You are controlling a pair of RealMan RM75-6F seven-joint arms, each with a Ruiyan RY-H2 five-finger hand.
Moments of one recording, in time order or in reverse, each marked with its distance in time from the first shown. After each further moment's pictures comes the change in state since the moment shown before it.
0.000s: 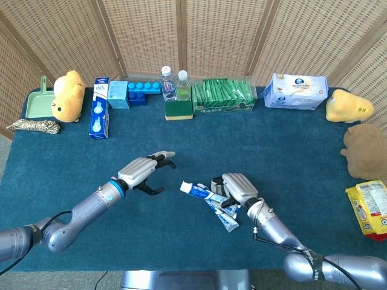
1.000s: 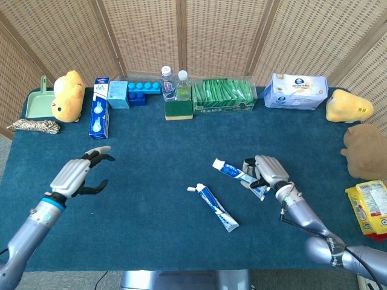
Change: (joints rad) left arm 0.353 0.226 0.068 -0.150 0.169 0.350 -0.021; right arm -0.073 0.114 0.047 0.168 -0.048 -0.094 0.139
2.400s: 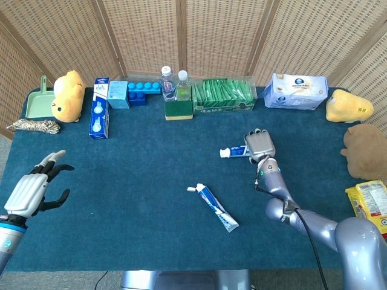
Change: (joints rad) left arm 0.220 0.142 0.103 -0.060 0.128 0.248 0.007; right arm 0.296 -0.377 -0.044 0.633 0.374 -0.033 -0.707
